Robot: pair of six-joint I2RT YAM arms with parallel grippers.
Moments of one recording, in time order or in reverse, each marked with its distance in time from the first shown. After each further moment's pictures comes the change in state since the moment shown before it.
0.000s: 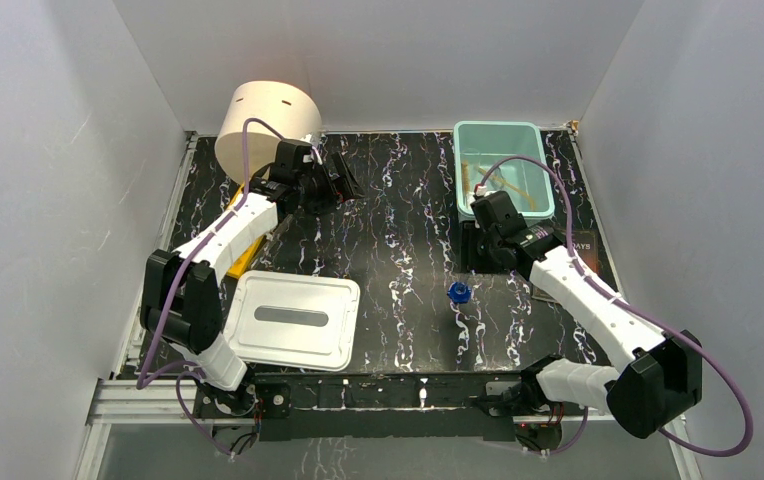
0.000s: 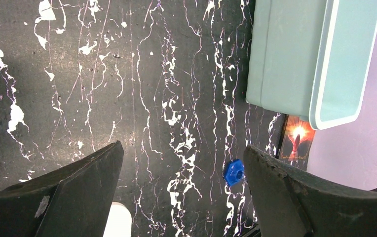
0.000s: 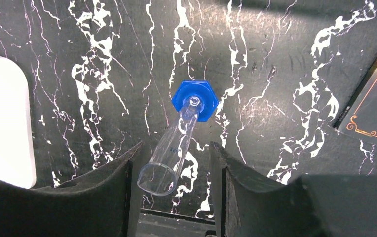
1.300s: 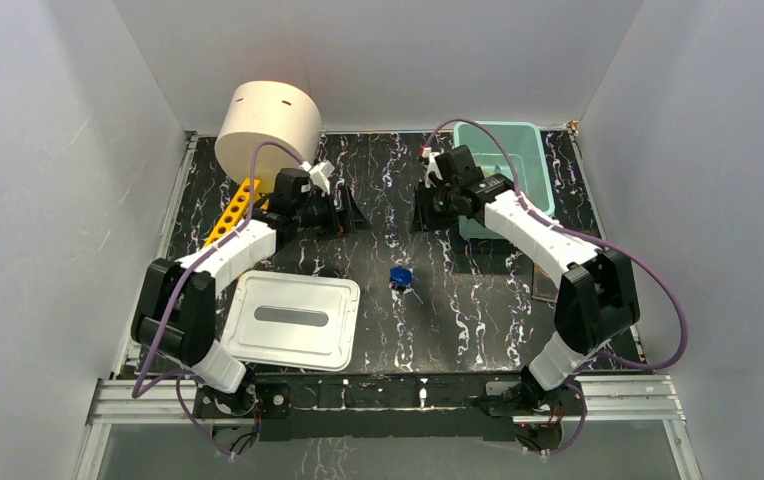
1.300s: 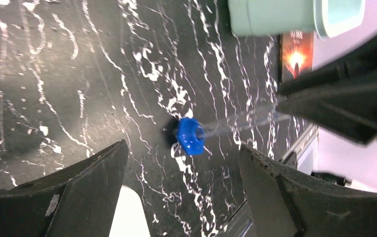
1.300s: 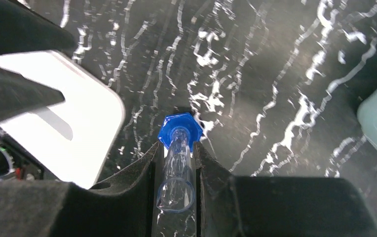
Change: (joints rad) left arm -0.007 -0.063 -0.257 0.211 0.231 0.124; right arm 0.000 0.425 0.321 0.203 -0.318 -0.166
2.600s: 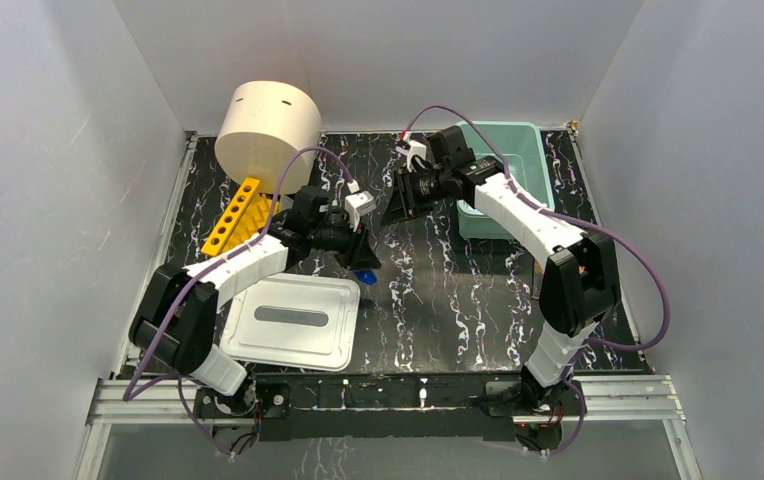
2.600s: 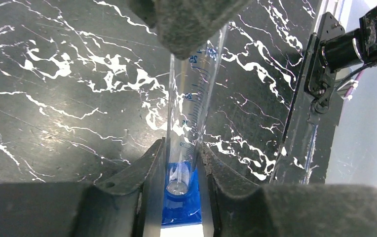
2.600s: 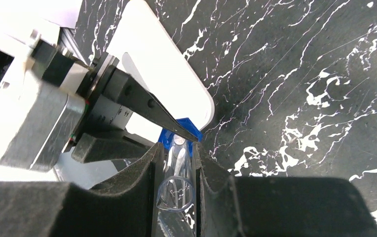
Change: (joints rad) left arm -0.130 -0.048 -0.114 0.057 0.274 0.563; right arm -0.007 0.135 0.194 0.036 -0.460 0.010
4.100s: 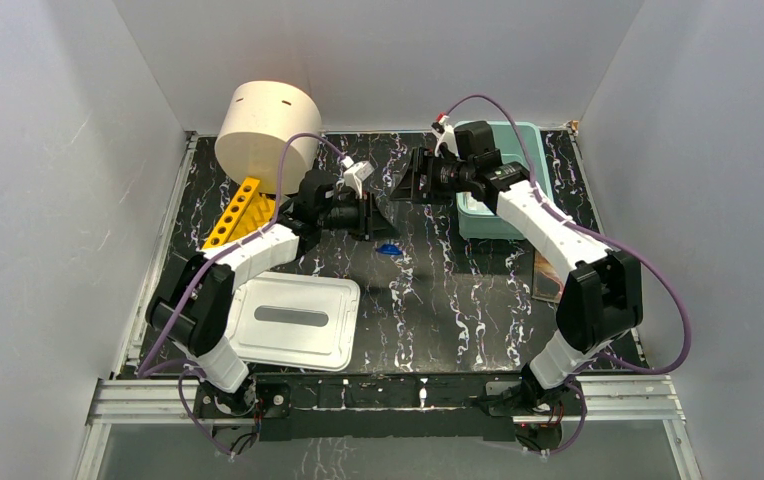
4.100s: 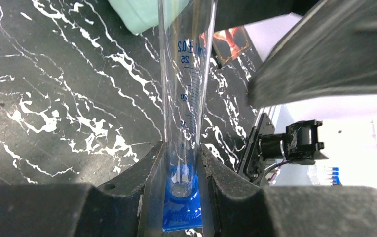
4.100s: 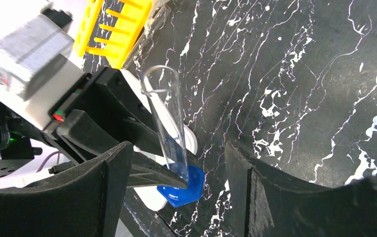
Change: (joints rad) left arm -0.008 0.116 0.088 0.277 -0.032 -0.487; right arm -0.079 -0.120 -0.099 0.157 0.176 0.202
